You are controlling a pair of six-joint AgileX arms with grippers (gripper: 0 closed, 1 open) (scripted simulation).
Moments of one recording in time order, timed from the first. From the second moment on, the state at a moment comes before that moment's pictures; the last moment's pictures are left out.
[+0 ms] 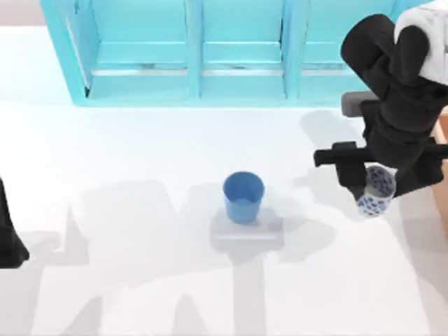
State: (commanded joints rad) left arm 0.00 0.00 0.00 0.00 0.00 0.00; right arm 0.43 1.88 1.42 -1.11 0.02 0.39
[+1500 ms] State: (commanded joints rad) left arm 0.00 0.00 0.00 0.00 0.00 0.00; right arm -0.40 1.45 1.27 -1.40 0.00 -0.39
